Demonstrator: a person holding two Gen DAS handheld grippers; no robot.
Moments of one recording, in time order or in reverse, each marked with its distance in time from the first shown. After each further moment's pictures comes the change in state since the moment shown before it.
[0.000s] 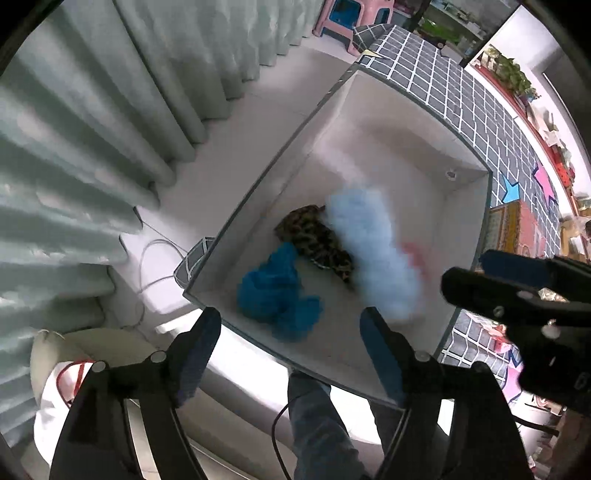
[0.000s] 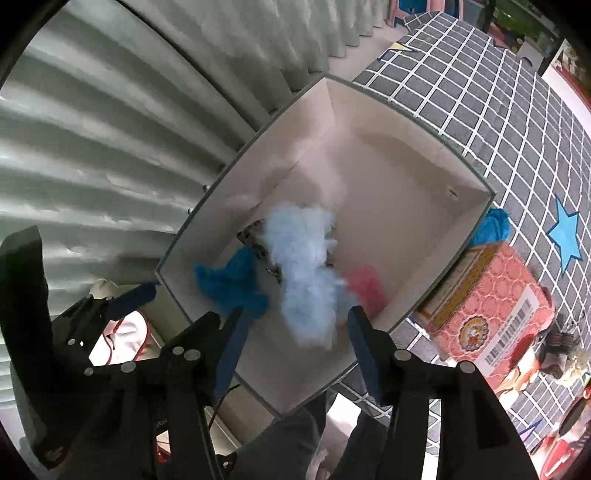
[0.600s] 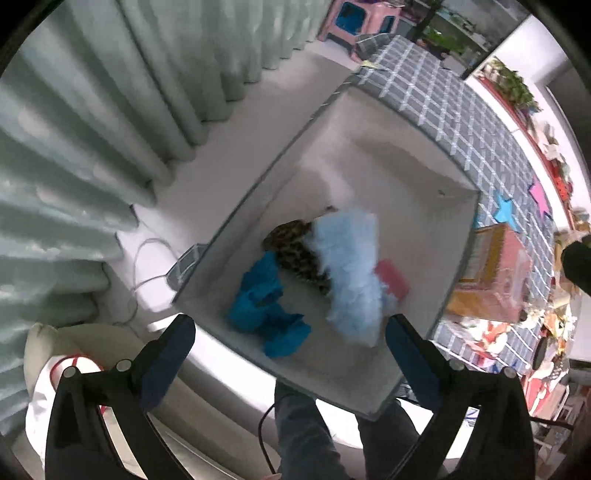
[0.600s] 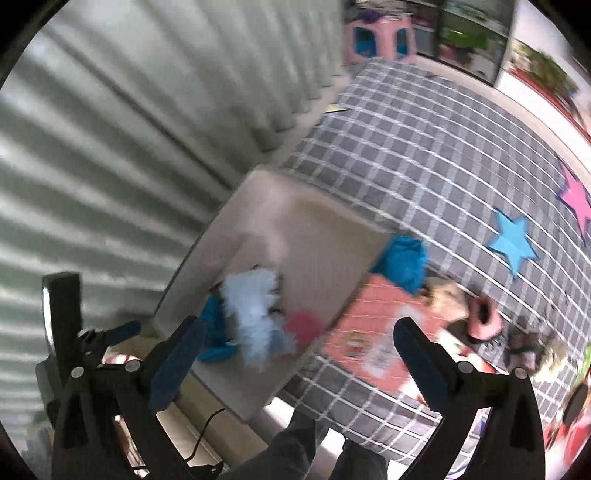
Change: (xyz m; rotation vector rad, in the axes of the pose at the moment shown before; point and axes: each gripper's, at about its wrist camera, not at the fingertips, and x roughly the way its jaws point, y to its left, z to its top) left arm -0.021 -0.017 0.013 -0.027 -0.014 -0.043; right arm -0.093 -0.066 -0.020 0.136 -0.224 -0.032
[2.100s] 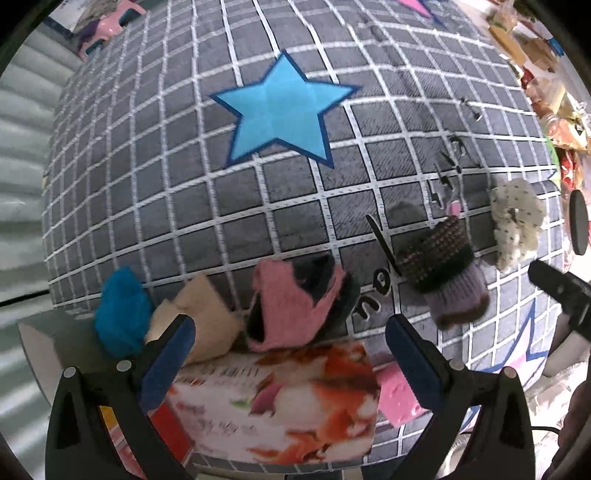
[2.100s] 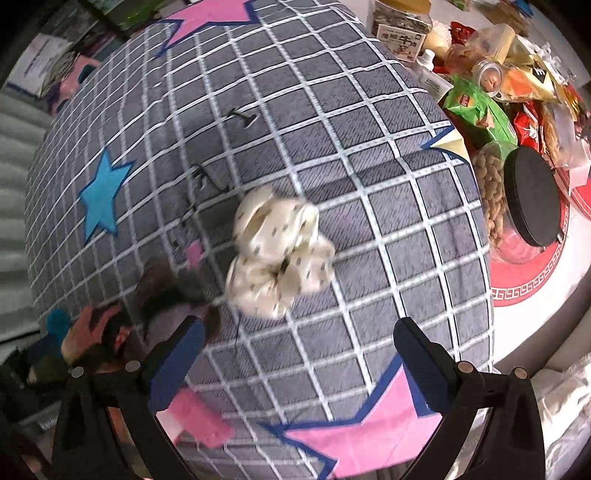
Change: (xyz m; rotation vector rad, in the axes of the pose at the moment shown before) left arm 0.156 -0.431 -0.003 0.742 0.191 0.182; right arm 0.018 -0.438 -0.172 0.855 0.082 -0.243
